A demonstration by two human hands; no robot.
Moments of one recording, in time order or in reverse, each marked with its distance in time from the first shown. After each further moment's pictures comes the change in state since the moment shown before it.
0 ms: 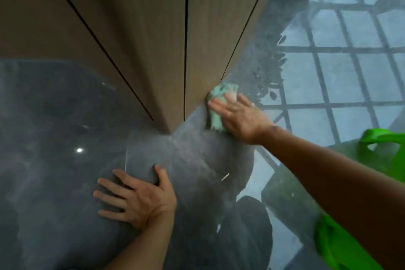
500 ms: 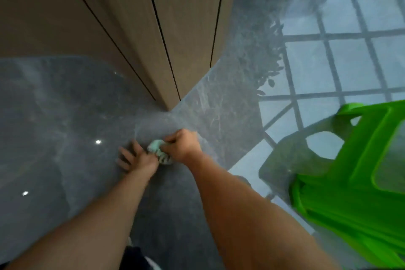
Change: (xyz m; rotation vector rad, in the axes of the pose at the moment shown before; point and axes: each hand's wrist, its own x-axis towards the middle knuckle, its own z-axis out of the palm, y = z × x) left_hand 0.012 0.003 -0.087 -0.005 -0.642 -0.164; right_hand -0.041 -0.209 -0.019 0.887 -0.139 0.509
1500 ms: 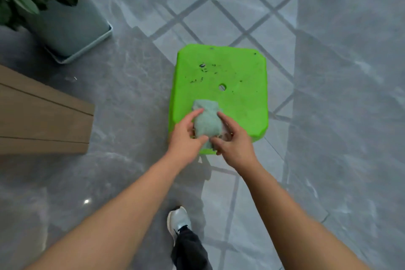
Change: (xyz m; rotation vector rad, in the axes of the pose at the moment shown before) left_hand -0.655 0.135 0.015 0.037 -0.781 0.887; right_hand -0.561 0.069 -0.354 0.791 0.846 0.309
